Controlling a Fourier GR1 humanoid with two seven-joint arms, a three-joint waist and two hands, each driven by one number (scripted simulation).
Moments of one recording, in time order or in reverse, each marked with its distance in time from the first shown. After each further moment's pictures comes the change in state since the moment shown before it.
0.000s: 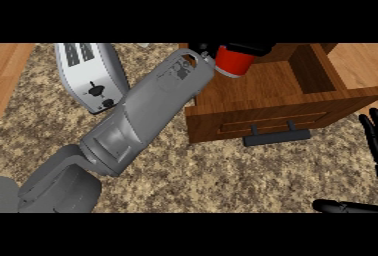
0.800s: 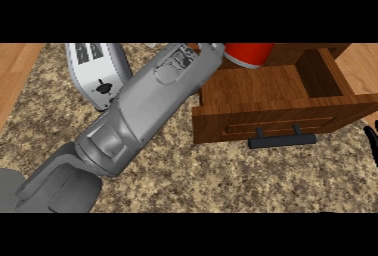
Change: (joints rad) left arm -0.030 0.000 0.166 -0.111 -0.073 -0.066 0.121; right arm 0.080 0.016 -0.007 -0.033 -0.006 0.013 -0.017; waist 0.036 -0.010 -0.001
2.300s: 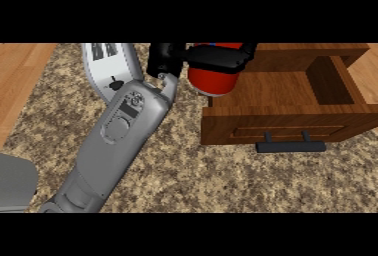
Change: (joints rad) left arm 0.474 0.000 0.199 -0.695 -0.365 -0.144 0.207; right arm 0.090 -0.008 -0.039 -0.056 -0.054 0.011 0.003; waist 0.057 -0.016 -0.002
